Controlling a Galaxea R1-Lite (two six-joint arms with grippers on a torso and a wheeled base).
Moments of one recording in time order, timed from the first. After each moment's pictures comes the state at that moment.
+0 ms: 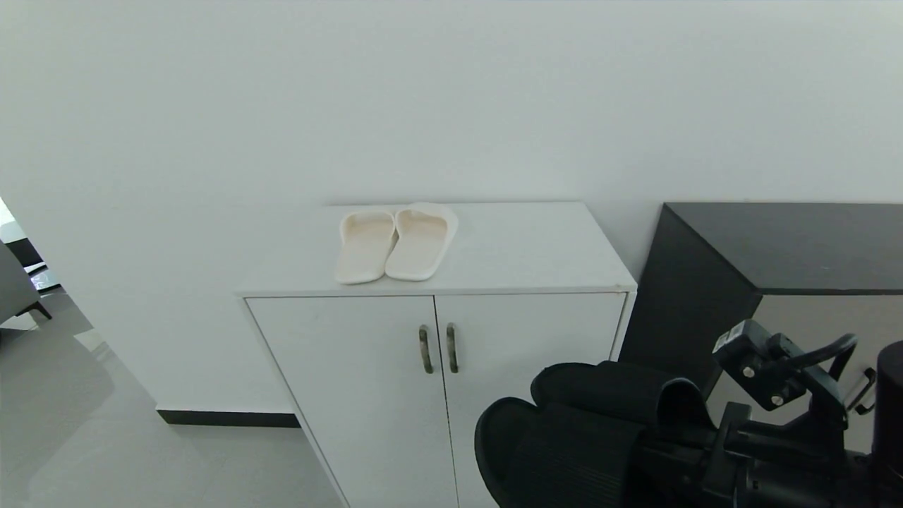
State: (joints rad) left arm 0.00 0.00 0.00 0.00 -0.03 -0.02; right arm 0.86 1.35 -0.44 -0.58 0.06 0.21
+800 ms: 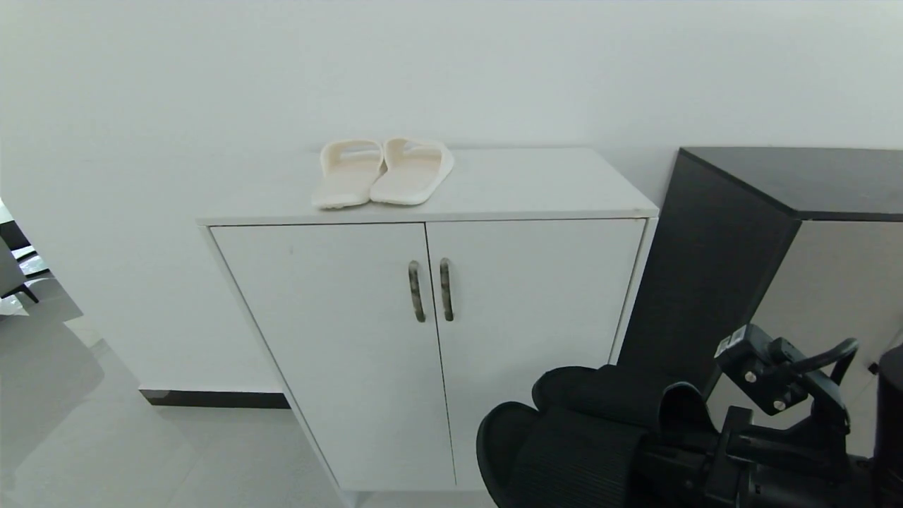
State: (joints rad) left arm 0.00 0.00 0.00 0.00 -0.04 -0.02; right arm 0.86 1.35 -0.43 -0.58 0.07 0.21
